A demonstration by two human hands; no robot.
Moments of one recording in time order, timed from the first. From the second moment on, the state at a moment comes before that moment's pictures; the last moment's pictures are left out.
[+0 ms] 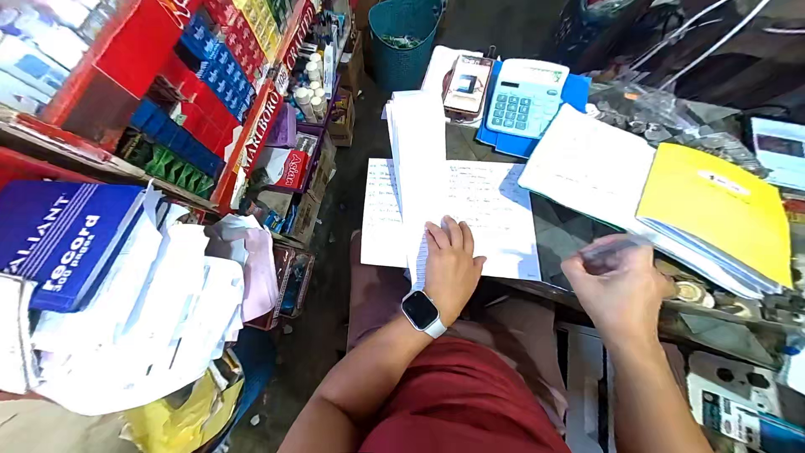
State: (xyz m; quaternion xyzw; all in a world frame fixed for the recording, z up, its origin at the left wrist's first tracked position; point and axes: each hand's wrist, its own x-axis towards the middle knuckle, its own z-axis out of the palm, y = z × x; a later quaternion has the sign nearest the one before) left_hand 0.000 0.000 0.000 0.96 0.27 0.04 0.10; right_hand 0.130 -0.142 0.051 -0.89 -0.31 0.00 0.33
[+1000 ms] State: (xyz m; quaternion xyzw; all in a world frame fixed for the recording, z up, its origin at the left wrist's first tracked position) left_hand -0.026 -0.008 -0.019 0.94 0.28 0.14 0.14; right_hand 0.126 -0.089 -0.019 -0.78 -0.48 -0.05 0.40
